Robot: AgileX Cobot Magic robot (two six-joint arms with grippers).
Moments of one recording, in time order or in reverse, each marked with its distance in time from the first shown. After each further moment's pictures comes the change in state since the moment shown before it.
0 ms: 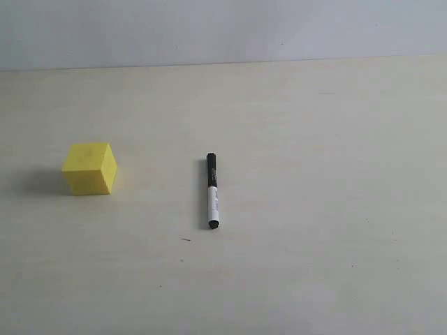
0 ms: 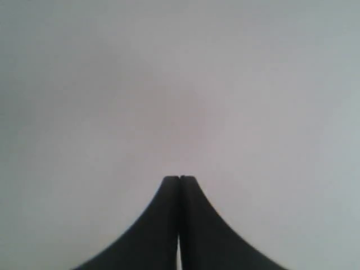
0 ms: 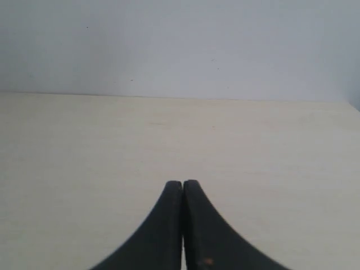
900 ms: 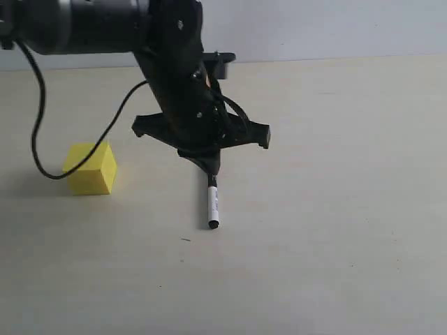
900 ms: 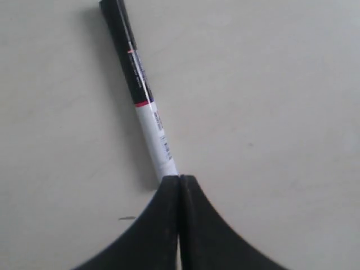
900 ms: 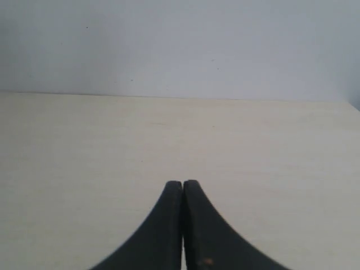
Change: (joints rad) left arm -0.723 1.433 -0.802 -0.043 0.959 0.045; right arm 0.000 0.000 0.000 0.000 0.000 0.000
